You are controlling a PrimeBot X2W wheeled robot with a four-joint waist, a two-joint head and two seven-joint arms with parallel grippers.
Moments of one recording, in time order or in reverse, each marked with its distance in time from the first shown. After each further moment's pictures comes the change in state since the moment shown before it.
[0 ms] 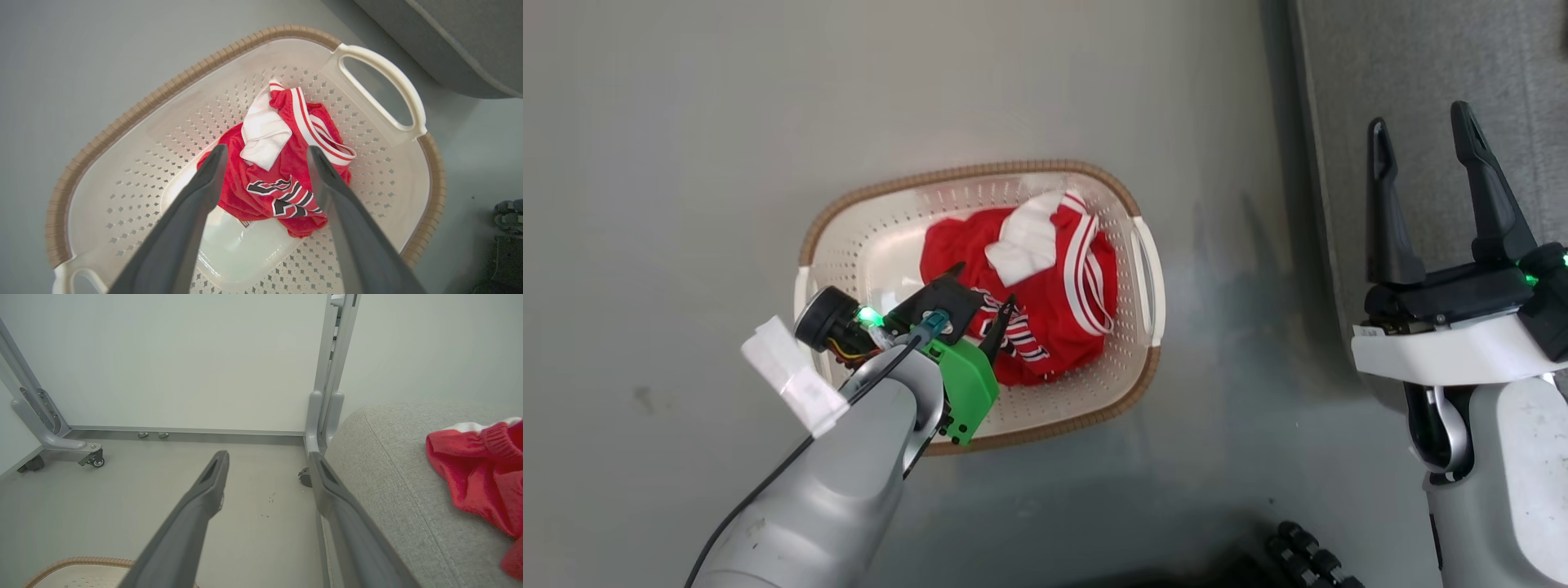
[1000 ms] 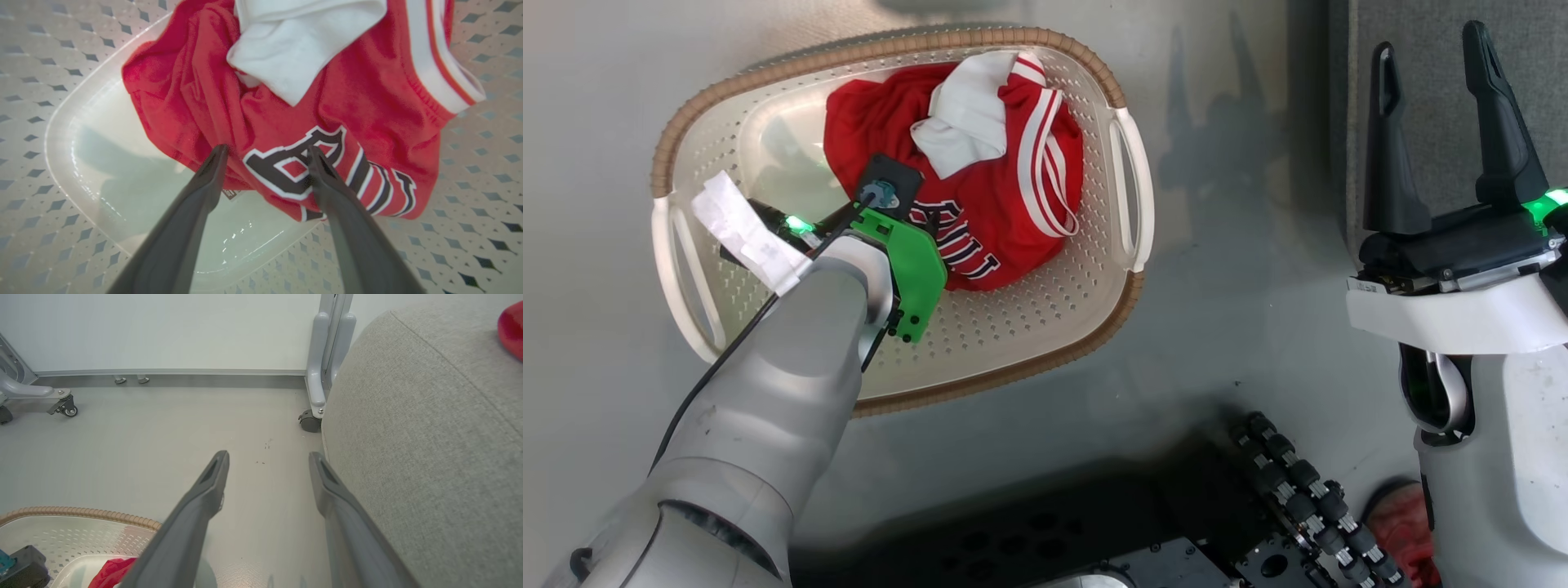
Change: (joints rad) left arm -0.304 0.000 -0.163 0.290 -0.255 0.058 0.164; right arm -0.098 0.015 0.033 -0.052 0.032 0.000 0.000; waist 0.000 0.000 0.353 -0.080
